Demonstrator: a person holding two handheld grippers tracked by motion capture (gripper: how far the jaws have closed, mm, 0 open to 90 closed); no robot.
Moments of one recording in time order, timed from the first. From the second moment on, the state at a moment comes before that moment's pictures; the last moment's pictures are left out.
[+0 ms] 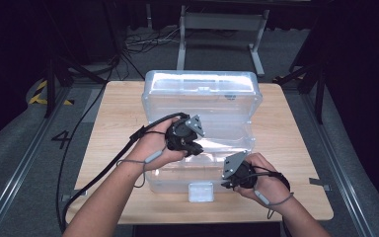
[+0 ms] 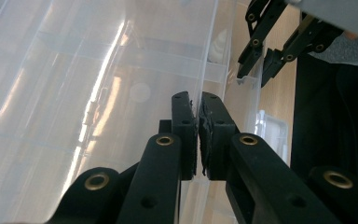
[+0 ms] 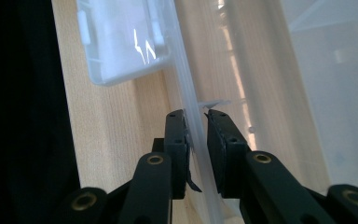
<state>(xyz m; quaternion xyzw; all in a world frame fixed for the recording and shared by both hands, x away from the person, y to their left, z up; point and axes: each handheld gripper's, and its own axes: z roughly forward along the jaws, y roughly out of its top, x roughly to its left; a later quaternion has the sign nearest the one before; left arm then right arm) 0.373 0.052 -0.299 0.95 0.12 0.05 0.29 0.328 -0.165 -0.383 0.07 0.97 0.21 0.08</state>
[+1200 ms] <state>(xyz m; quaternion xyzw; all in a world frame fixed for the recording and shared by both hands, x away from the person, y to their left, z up) 0.370 0.054 -0.301 0.94 0.12 0.05 0.30 0.318 -0.207 -0.327 0.10 0.92 0.36 0.08</state>
